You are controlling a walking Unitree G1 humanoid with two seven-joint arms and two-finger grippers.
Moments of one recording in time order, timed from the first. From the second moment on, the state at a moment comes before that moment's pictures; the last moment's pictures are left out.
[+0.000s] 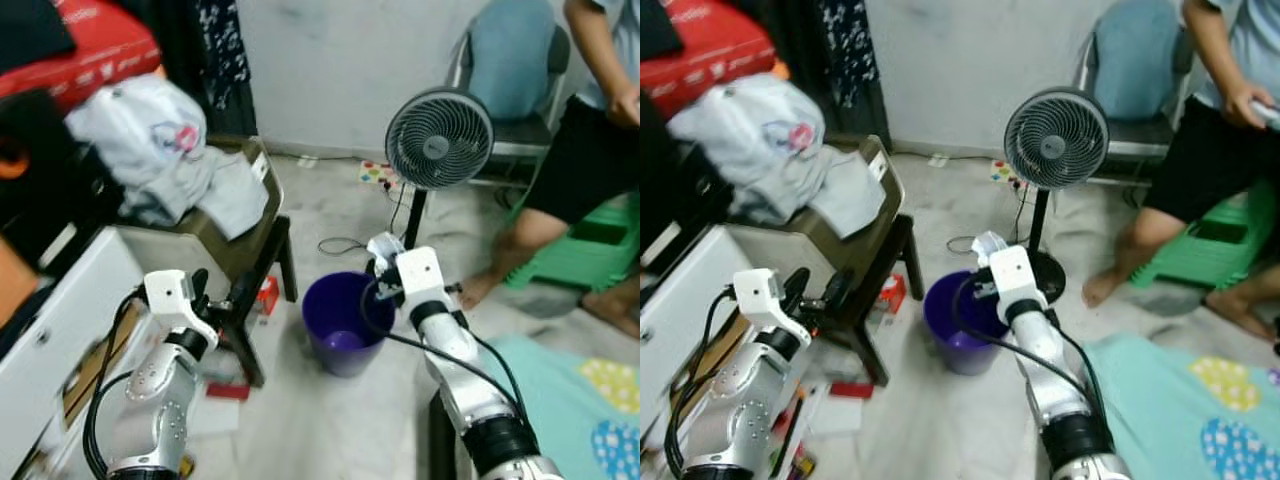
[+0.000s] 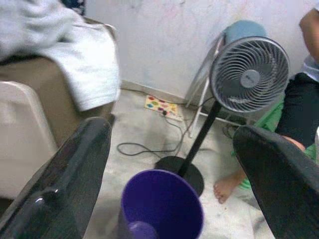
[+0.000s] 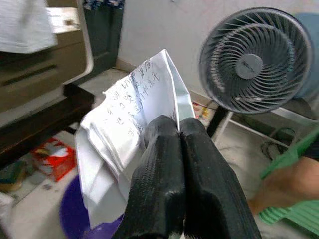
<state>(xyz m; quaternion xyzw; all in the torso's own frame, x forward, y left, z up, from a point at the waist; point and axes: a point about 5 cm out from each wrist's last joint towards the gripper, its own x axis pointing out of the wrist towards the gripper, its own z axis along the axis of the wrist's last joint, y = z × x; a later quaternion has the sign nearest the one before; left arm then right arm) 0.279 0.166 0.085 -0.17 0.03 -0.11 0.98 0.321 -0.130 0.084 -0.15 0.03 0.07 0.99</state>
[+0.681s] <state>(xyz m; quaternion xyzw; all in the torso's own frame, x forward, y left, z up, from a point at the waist) 0.286 0.155 0.091 -0.18 0.02 -0.10 0.98 0.326 -0.144 0.092 -0.16 0.02 0.06 0.99</state>
